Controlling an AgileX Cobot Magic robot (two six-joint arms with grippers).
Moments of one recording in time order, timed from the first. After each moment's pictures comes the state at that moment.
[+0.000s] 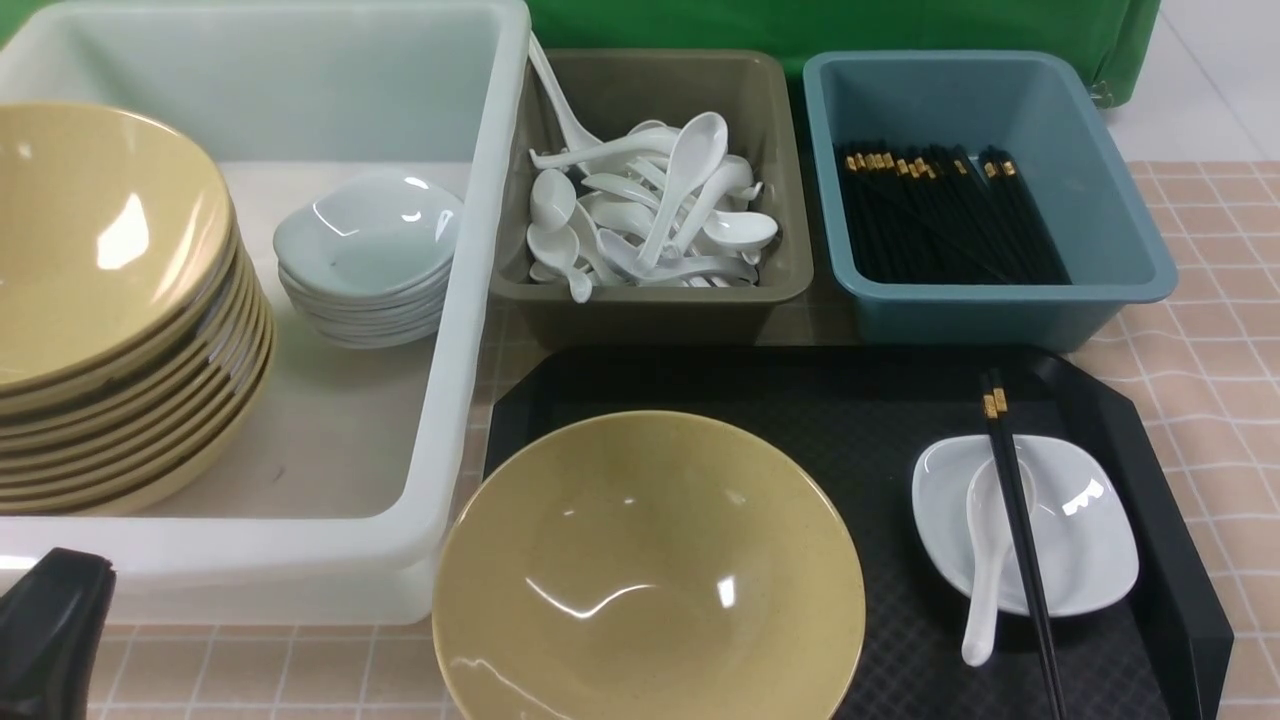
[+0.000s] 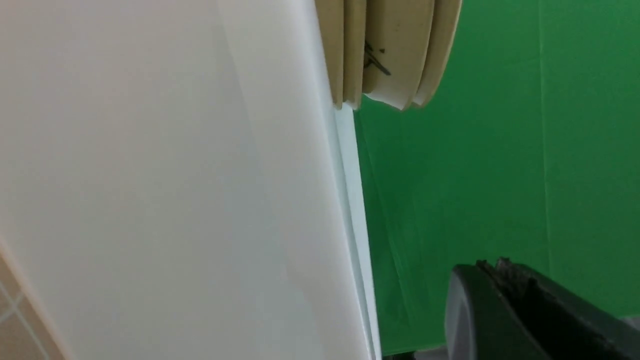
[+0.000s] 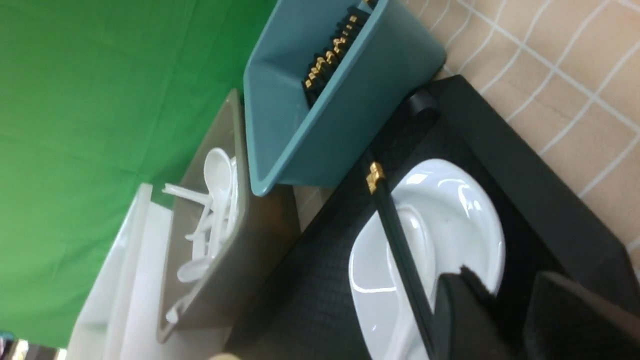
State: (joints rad) right arm 0.04 -0.01 0.03 0.25 0.32 0.81; left arm 0.05 -0.01 0.02 -1.11 0.18 -0.31
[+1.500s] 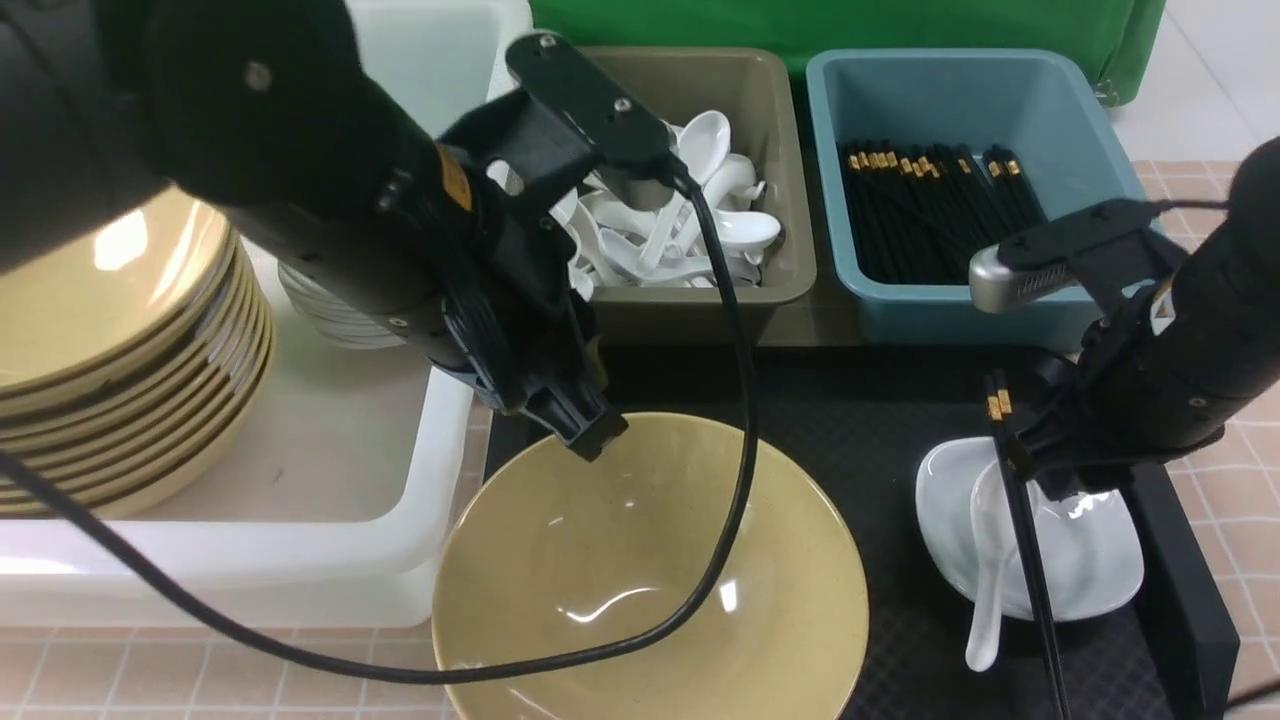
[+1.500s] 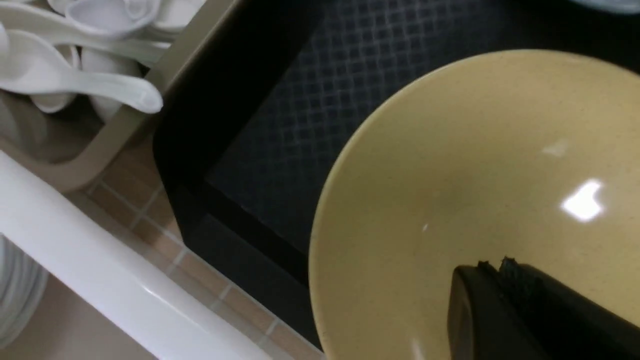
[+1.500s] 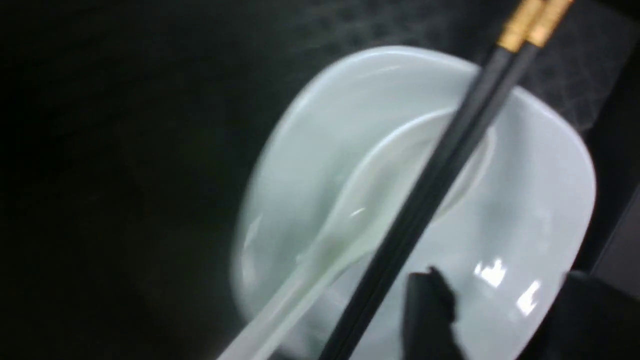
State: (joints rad) right arm 0.31 1.55 -1.06 -0.07 0.92 0.02; left arm -0.62 1.45 -1.29 -0.09 0.99 0.38
